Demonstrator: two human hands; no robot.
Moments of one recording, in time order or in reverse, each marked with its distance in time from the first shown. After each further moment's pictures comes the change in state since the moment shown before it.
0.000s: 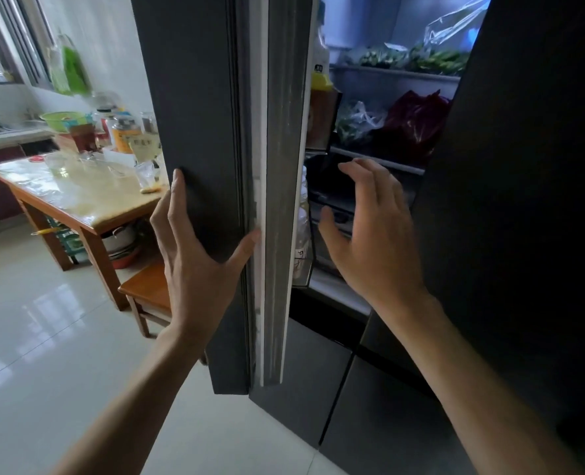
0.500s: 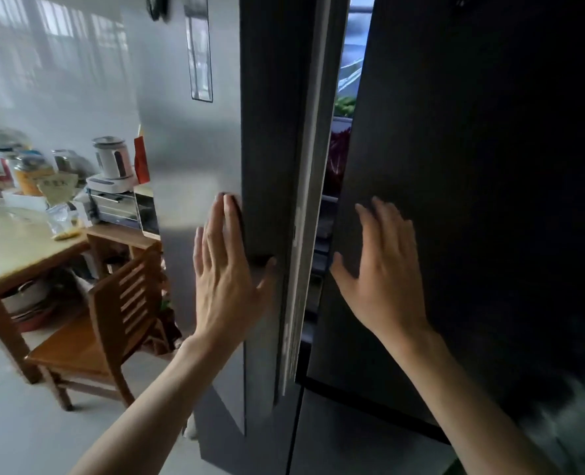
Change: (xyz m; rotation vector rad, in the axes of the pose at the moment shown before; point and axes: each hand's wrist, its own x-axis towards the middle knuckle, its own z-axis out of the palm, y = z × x) left_hand -0.001 0.063 0.108 0.090 -0.270 0.280; right_hand -0.021 0.092 -0.052 -0.392 0.007 0.179
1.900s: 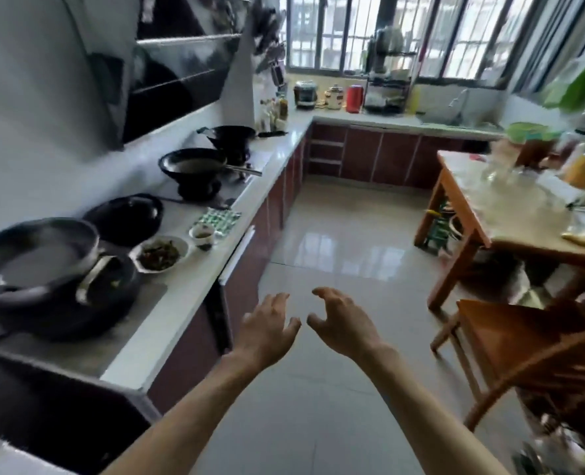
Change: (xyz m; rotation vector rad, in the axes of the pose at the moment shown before) left_hand -0.343 -0.242 -0.465 0.734 -0.149 -1.397; right_hand -0.248 -0.639 0.087 0.855 -1.128 -1.113
